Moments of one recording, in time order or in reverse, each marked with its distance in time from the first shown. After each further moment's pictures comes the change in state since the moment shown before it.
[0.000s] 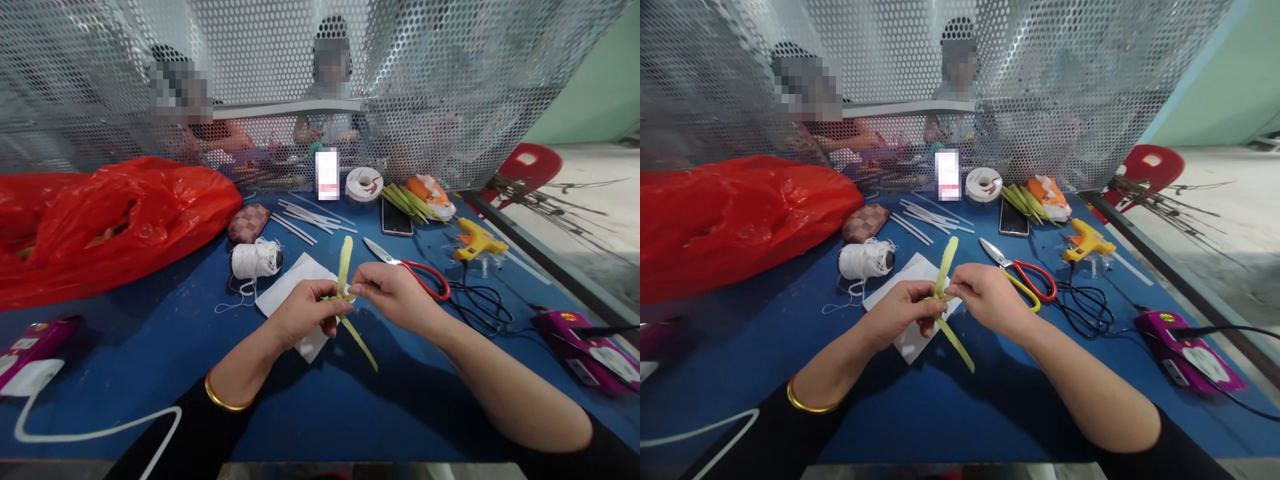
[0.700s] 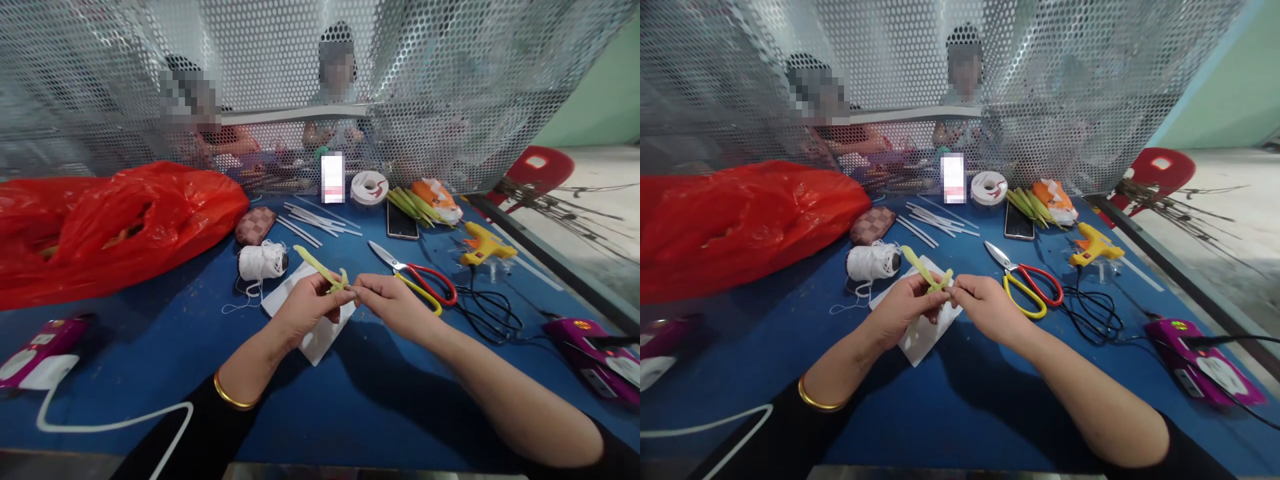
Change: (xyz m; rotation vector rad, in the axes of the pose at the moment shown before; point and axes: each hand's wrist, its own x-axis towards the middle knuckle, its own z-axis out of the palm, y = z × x) left_hand 0.004 0.000 0.000 -0.167 0.116 0.096; right_hand -0.001 -0.009 0.011 0.390 -0.062 0.287
